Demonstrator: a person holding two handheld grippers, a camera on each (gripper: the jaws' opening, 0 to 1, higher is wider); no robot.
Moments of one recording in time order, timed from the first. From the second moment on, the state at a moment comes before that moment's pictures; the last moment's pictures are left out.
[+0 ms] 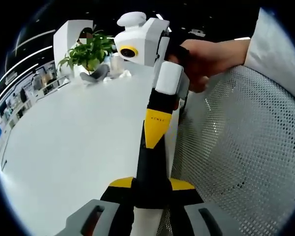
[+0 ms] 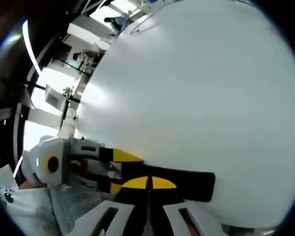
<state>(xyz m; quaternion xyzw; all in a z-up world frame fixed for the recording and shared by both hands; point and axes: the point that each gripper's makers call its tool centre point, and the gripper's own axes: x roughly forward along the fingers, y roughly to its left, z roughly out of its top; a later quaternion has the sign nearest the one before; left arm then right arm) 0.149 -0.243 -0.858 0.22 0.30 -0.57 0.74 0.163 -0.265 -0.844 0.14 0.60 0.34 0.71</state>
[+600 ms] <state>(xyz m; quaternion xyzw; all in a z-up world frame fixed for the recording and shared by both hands) 0.149 -0.243 -0.858 0.22 0.29 -0.57 0.74 0.159 -0.257 -0.846 0.14 0.60 0.36 0.70</state>
